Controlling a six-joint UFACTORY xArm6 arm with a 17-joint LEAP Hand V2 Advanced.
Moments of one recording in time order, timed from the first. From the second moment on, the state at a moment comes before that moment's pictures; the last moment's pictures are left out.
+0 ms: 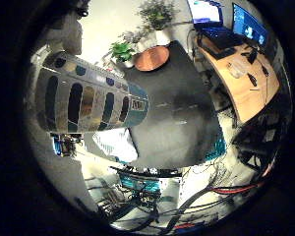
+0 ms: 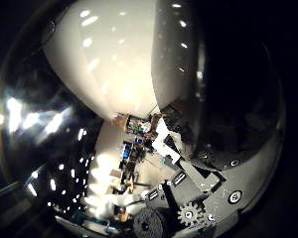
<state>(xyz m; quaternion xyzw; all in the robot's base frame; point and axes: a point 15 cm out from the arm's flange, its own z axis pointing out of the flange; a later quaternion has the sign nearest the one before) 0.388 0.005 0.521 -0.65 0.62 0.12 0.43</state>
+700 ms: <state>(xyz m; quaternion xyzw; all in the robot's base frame) 0.376 0.182 0.476 -0.68 0.54 0.38 0.31</state>
